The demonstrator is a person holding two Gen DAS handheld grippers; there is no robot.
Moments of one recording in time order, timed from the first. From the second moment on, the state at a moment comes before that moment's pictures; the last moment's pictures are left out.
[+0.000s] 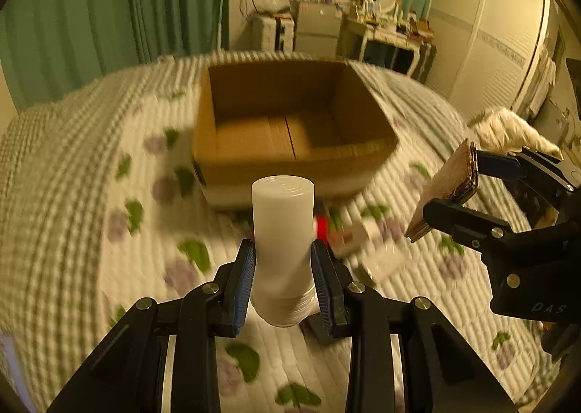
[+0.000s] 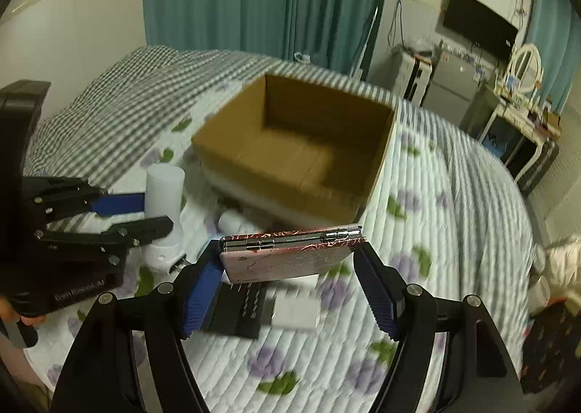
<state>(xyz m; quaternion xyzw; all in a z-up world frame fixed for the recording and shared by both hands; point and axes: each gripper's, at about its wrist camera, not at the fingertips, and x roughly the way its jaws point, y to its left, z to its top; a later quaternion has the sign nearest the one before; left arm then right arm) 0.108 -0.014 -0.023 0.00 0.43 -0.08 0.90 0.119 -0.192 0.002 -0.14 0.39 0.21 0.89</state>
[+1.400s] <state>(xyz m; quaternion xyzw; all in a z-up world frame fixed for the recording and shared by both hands) 0.170 -0.025 0.041 0.01 0.39 -0.02 0.92 0.197 -0.227 0.080 -0.09 0.35 0.15 0.92</state>
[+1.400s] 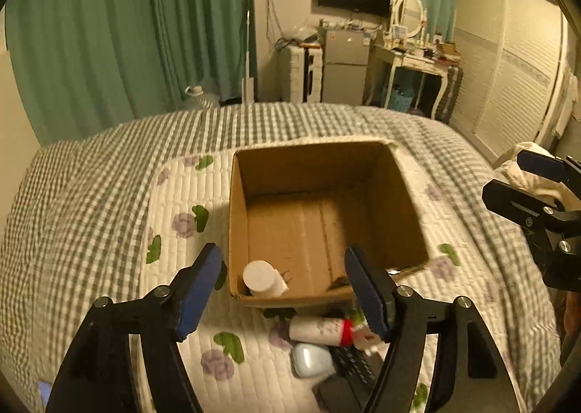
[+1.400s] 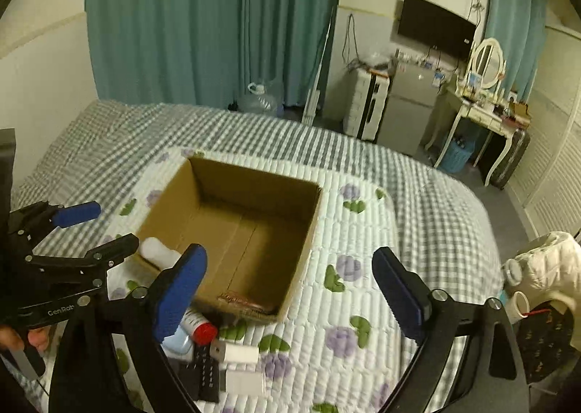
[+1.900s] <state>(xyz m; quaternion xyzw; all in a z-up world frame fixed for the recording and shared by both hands) 0.096 -0.048 0.027 -0.01 0.41 -0.03 0.91 0.107 -0.255 0.060 -0.08 0.36 0.12 0.92</state>
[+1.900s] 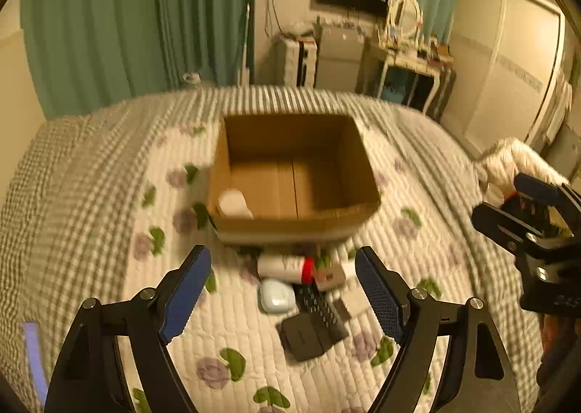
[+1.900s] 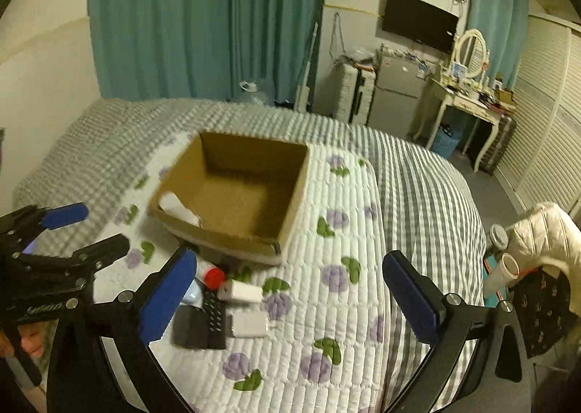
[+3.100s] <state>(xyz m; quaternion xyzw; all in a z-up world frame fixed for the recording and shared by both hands) 0.089 -0.071 -0.122 -0.01 0.51 -0.04 0.86 0.141 -0.237 -0.124 -0.09 0.48 0.15 0.86</state>
